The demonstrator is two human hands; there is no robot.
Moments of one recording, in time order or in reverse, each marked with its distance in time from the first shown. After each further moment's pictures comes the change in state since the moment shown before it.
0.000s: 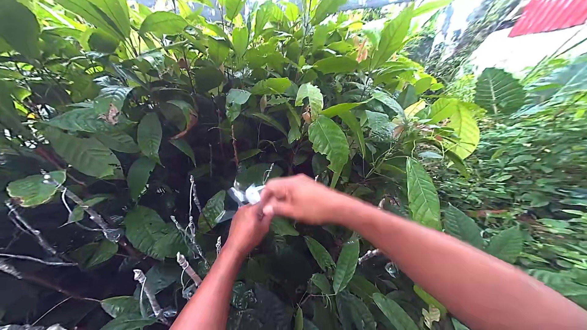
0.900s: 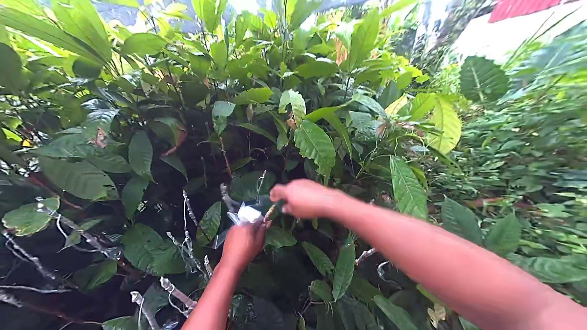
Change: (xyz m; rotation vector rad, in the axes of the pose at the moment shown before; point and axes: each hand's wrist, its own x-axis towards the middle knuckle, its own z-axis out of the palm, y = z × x) left_hand -0.007 -0.001 0.007 0.216 -0.156 -0.133; right_hand 0.013 0.055 0.005 -0.239 -0.072 0.122
